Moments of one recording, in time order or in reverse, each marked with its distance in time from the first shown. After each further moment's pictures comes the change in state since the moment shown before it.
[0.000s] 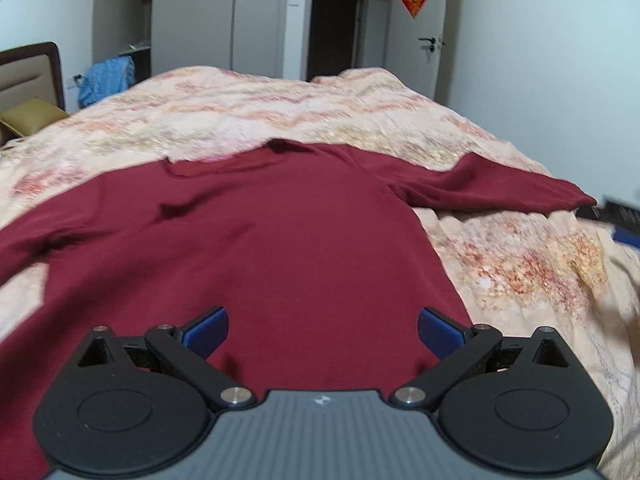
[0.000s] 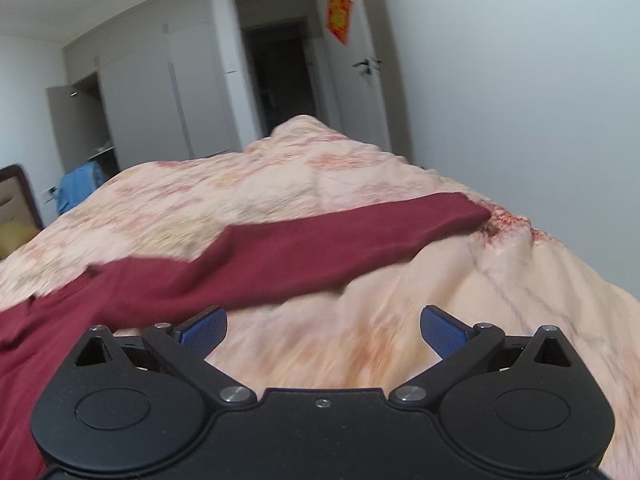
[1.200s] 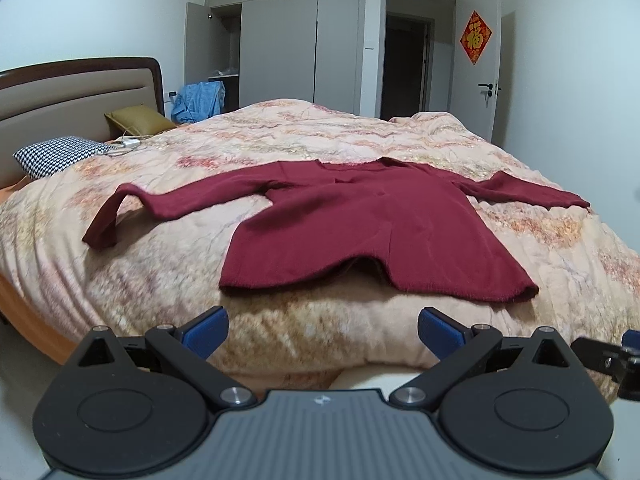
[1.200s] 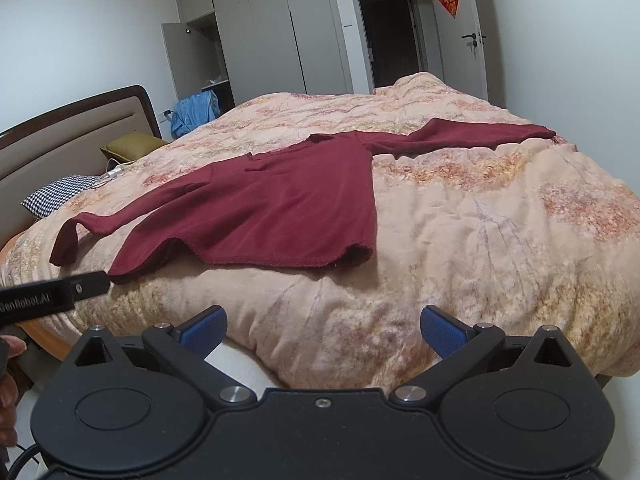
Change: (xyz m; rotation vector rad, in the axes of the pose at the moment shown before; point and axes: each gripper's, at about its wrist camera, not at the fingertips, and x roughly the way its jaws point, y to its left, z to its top) left arm -0.275 0.065 -0.143 -0.094 -0.131 0.212; right arm -0.358 0.157 -0.190 -0.162 0.146 0.265
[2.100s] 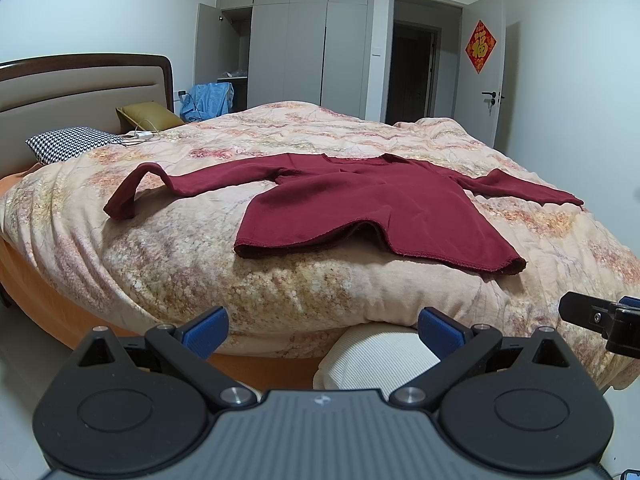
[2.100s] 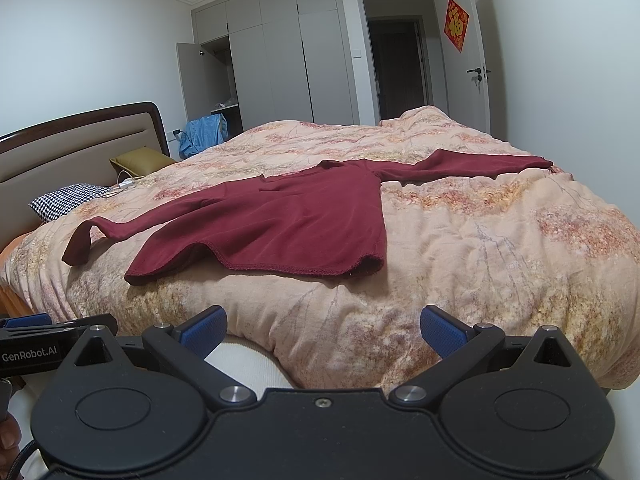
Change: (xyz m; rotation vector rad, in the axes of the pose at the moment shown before) left arm -0.041 0.006 -0.045 -0.033 -0.020 0.007; right arm -0.035 0.020 -0.025 -0.050 -0.107 -0.004
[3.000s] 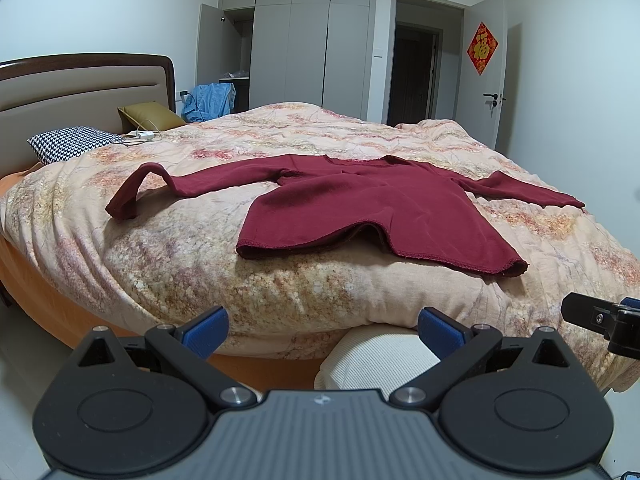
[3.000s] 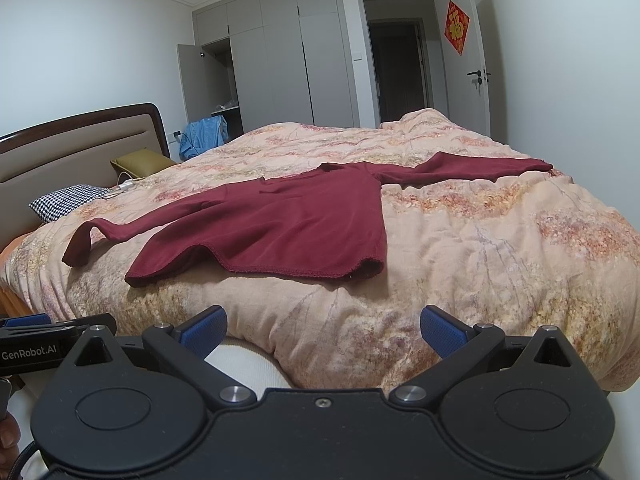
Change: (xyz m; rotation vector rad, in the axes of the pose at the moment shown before) left arm 0.000 0.000 0.000 -0.001 -0.001 0.000; right arm -0.001 0.001 -0.001 -0.002 -0.008 0.000
